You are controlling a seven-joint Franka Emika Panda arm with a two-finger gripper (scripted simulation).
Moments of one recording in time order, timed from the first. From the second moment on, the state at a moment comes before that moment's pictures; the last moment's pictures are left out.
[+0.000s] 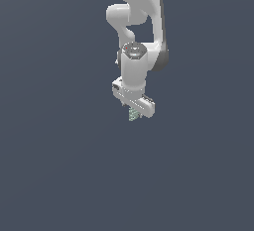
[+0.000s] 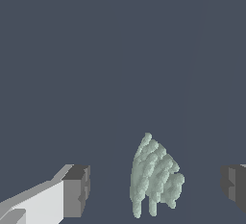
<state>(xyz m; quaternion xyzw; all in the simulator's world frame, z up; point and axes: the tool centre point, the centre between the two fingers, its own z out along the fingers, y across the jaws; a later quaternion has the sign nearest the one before) -0.045 0.025 0.129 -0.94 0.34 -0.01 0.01</state>
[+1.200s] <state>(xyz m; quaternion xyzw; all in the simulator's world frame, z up) -0.085 0.040 0.098 -0.86 0.51 0.00 0.00</state>
